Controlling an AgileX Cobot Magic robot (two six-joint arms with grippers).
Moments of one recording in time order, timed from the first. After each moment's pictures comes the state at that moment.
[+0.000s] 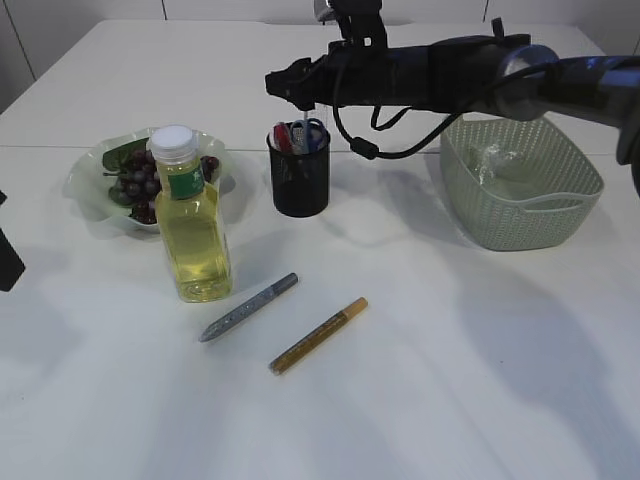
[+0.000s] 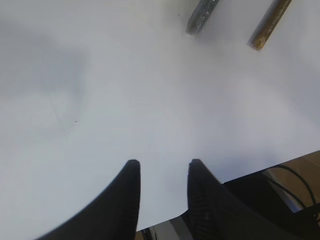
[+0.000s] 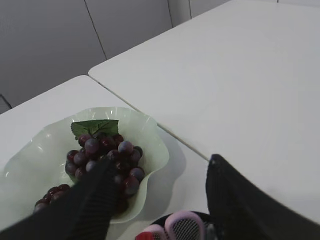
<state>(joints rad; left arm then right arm) -0.16 1.36 -1.07 -0.26 1.13 0.11 0.26 2.44 -2.07 1.58 0.58 -1.62</state>
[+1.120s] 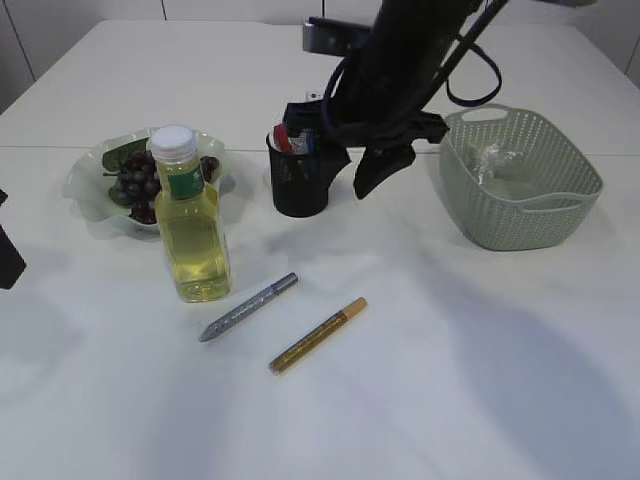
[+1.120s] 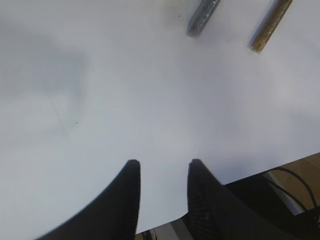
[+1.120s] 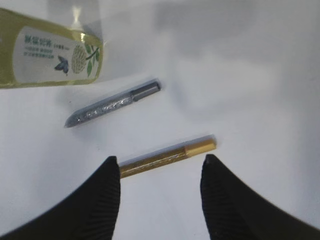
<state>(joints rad) -0.16 1.36 -1.07 -0.26 1.13 0.11 0.43 2.07 -1.92 0.25 1.23 0.07</state>
